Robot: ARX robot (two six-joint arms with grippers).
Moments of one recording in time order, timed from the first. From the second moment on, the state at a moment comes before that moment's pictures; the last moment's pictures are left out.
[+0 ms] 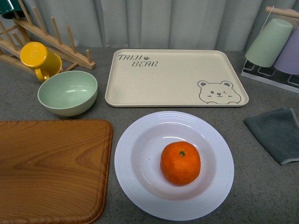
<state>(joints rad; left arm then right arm) -0.15 1.11 0.09 1.00 -0.14 -0.01 0.00 0.00 0.01 0.00 0.00 0.00</state>
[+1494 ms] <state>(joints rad) 0.00 0.21 0.02 0.21 0.00 -0.01 0.00 0.00 0.01 0.00 0.00 0.00</state>
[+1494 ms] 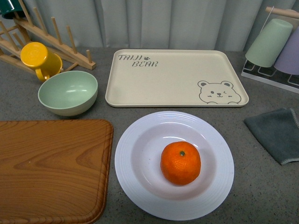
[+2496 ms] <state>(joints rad) 0.00 0.00 0.02 0.00 0.00 -0.01 -0.06 0.51 0.11 0.22 -0.17 -0.03</state>
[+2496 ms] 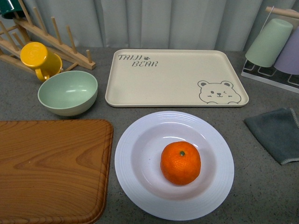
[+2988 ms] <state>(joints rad) 0.00 0.00 0.02 0.00 0.00 -0.01 -0.11 1.57 0.44 0.39 -0.54 0.06</state>
